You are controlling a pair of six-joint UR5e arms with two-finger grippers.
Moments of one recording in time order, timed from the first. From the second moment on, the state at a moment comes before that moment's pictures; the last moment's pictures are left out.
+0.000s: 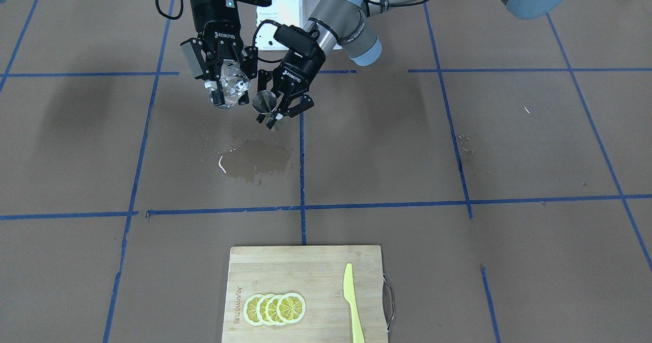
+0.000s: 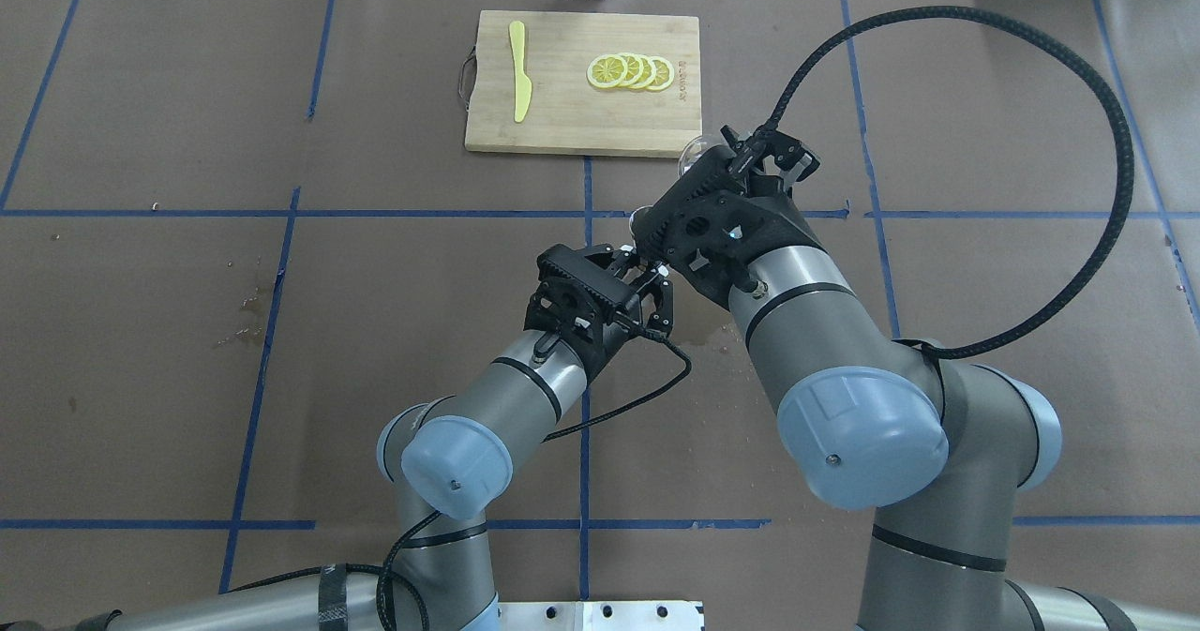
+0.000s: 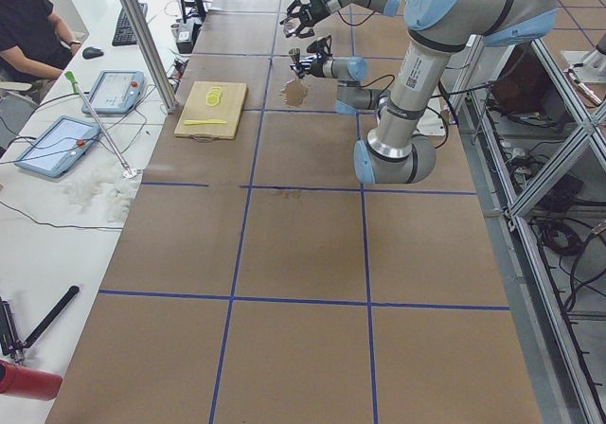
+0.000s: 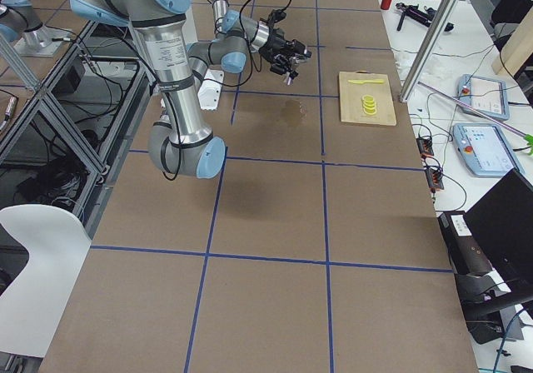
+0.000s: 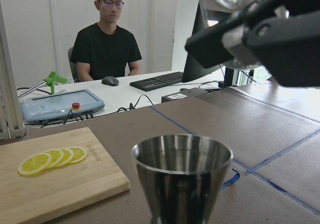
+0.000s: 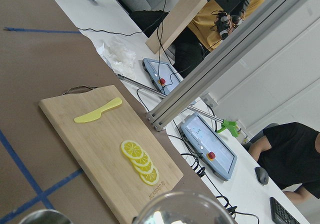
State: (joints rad) left arm -0.25 -2.31 -1.39 -2.78 -0.95 -0.55; right arm 0.33 -1.13 2.08 -1.30 0.80 0.23
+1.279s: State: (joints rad) left arm -0.25 -2.32 -1.39 -2.78 -0.95 -0.55; right arm 0.33 -1.11 2.07 -1.36 0.75 0.09
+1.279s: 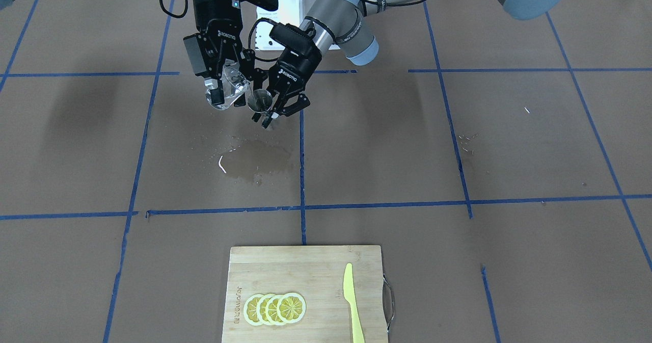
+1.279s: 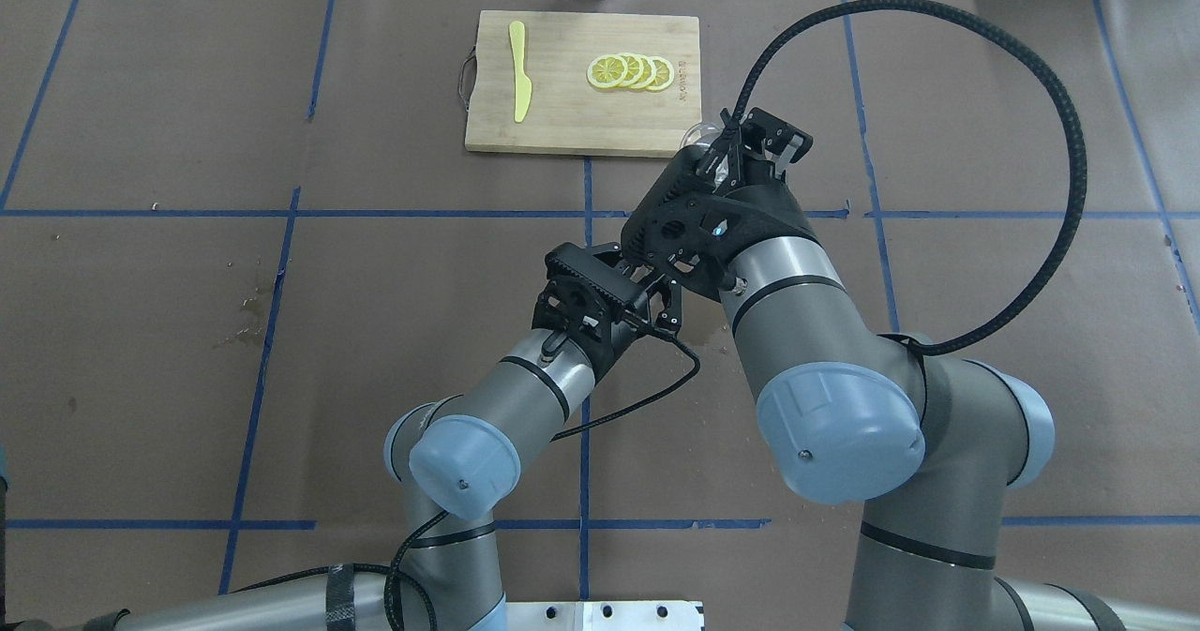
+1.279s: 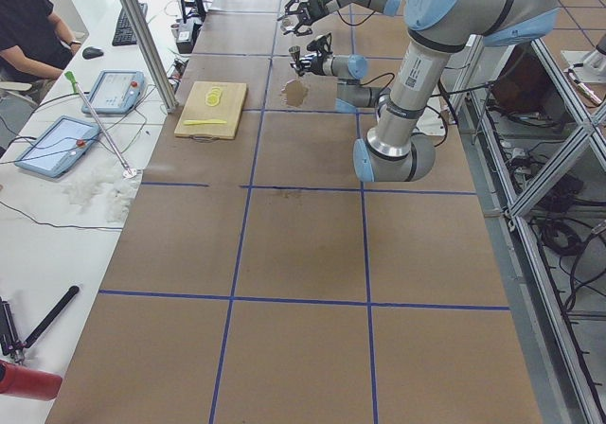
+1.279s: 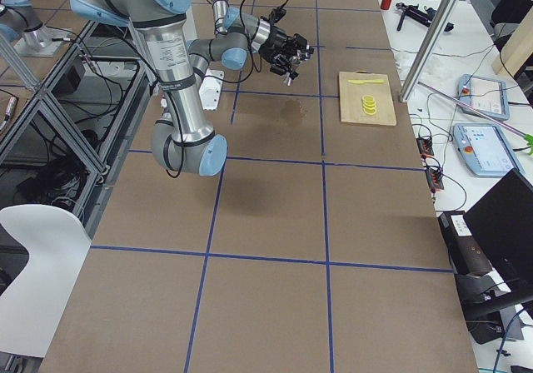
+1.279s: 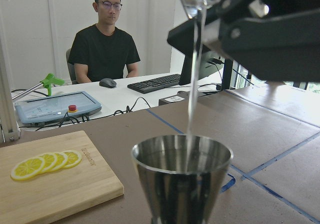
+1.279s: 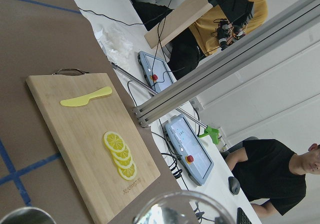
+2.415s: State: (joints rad) left arm -0.25 -2.32 -1.38 -2.78 -0.95 -0.55; right arm 0.34 -1.11 2.07 -1.36 0.72 0.01
